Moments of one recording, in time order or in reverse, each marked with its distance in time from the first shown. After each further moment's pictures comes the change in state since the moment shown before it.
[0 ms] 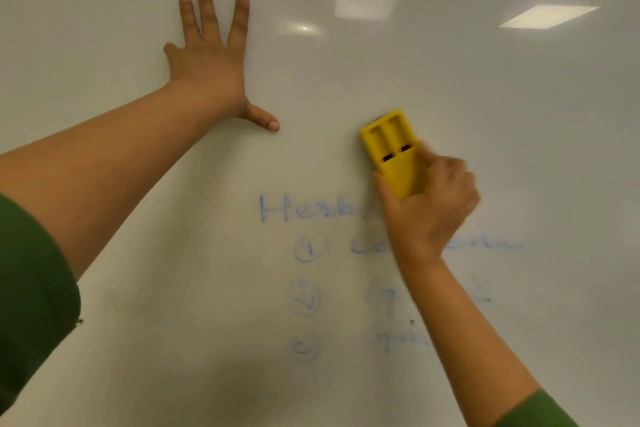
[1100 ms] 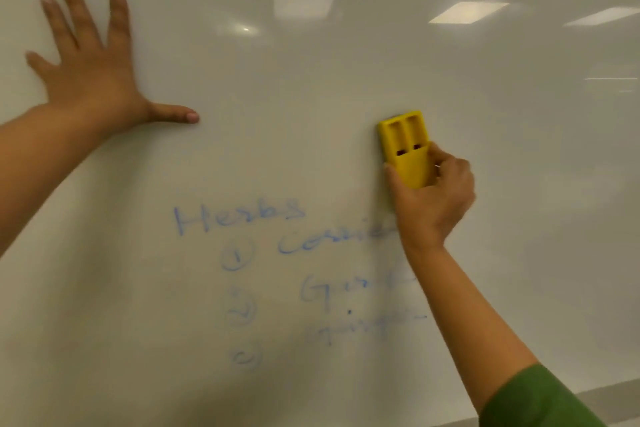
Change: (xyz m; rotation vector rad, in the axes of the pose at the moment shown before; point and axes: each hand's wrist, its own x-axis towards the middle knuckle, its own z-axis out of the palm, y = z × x) left_hand 0.039 -0.016 0.039 -0.138 0.181 -0.001; right_hand 0.032 0.096 -0.041 0.086 0.059 0.277
